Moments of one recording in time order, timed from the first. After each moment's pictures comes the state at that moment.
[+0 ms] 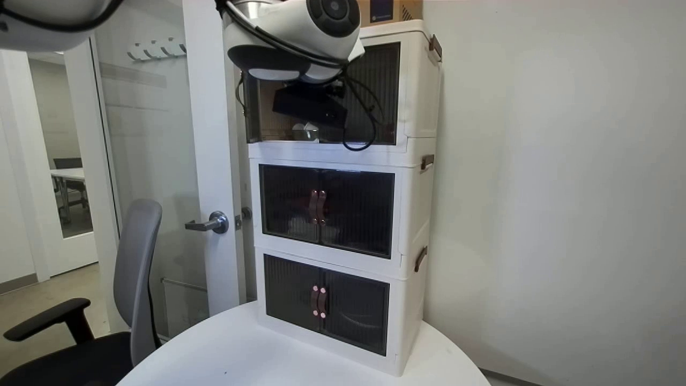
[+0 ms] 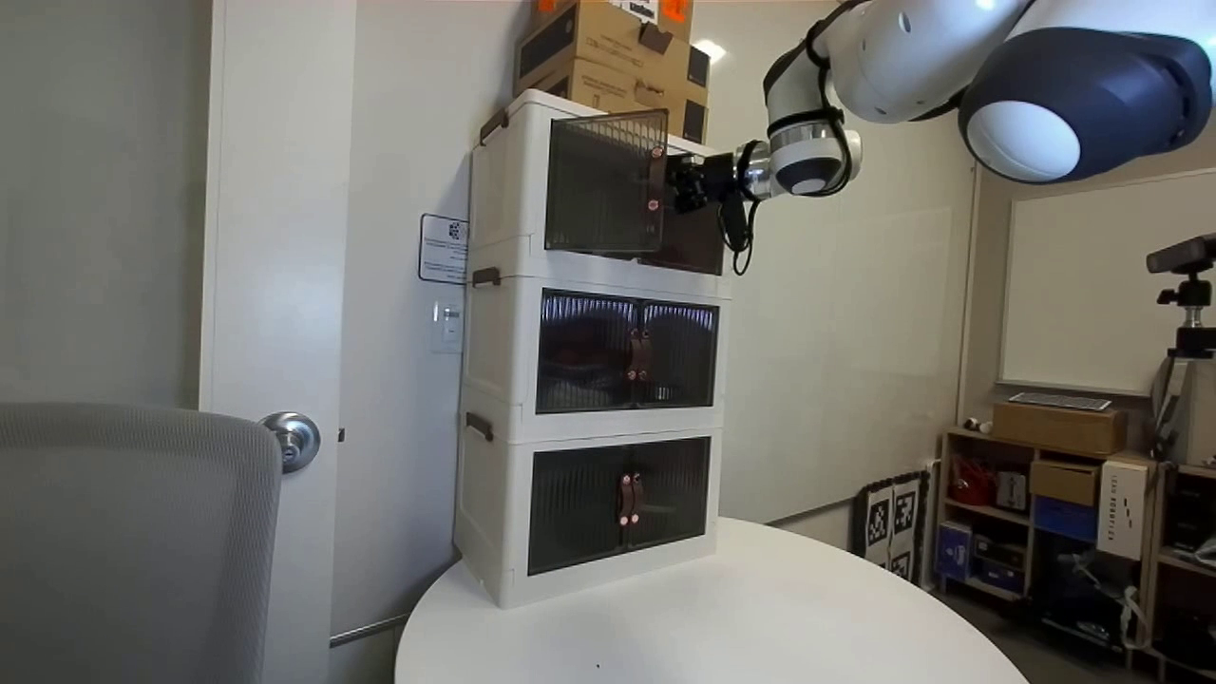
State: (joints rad) arm -2.35 -0.90 1.67 -1.40 2.30 1.88 -1.27
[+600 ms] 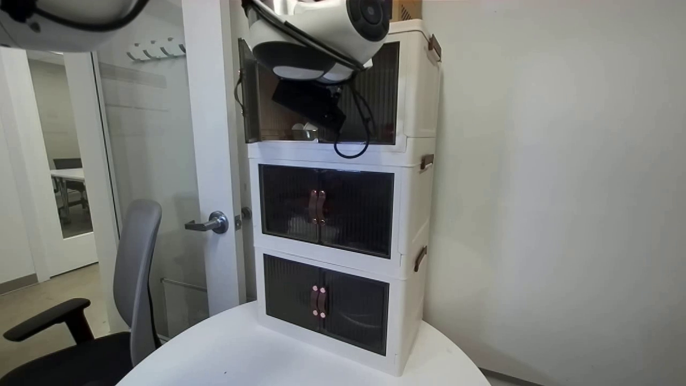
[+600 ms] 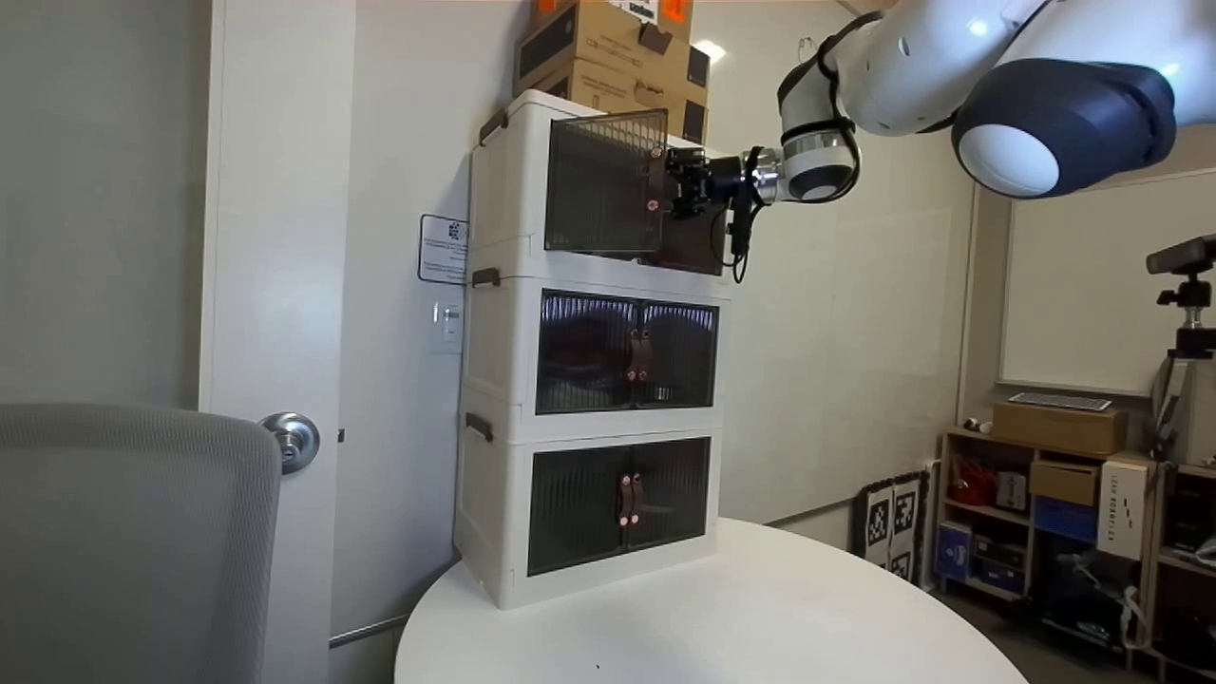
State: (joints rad) arm -2.46 -0.89 1.71 -1.35 2.30 1.68 -1.07
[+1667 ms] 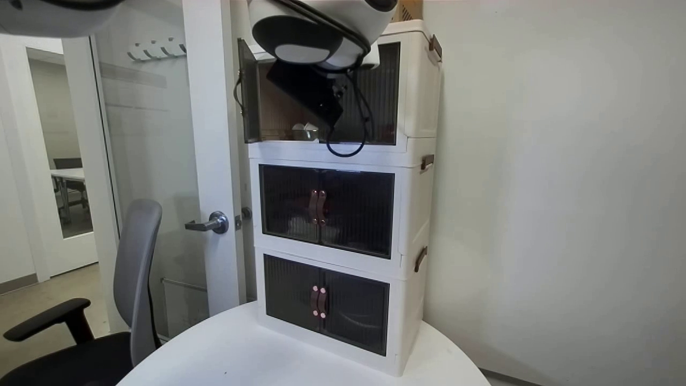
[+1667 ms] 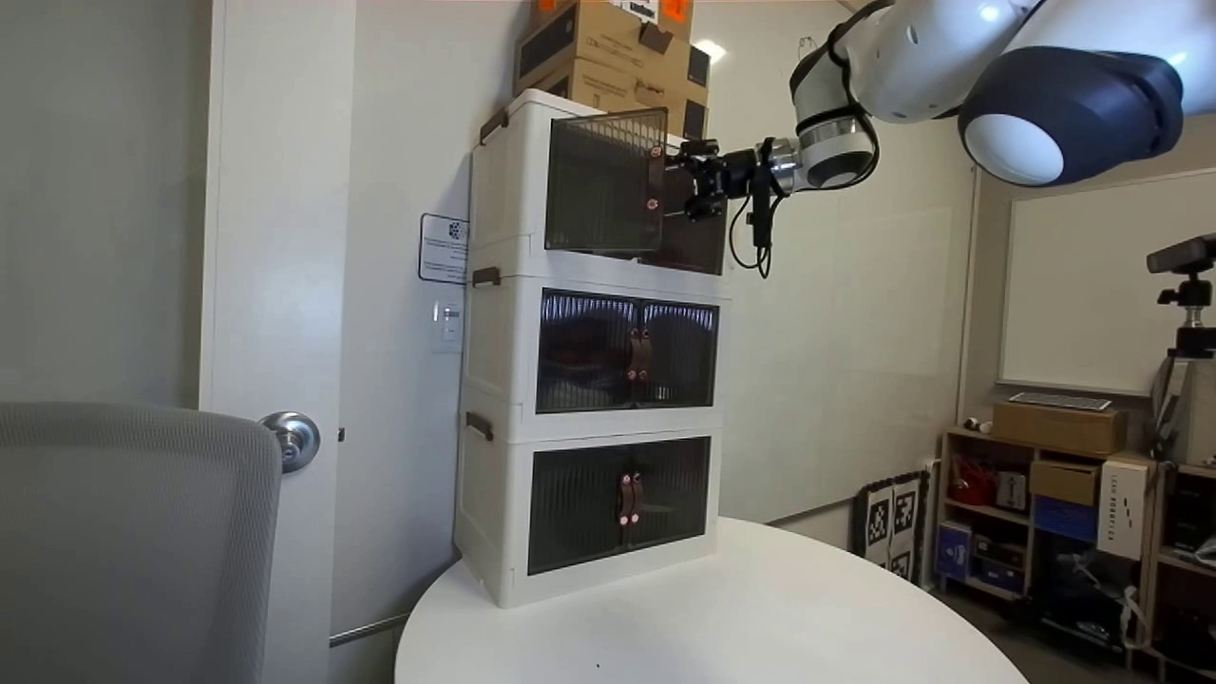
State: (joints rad) arm -2.43 -0.88 1.64 -1.39 2.22 1.64 -0.86
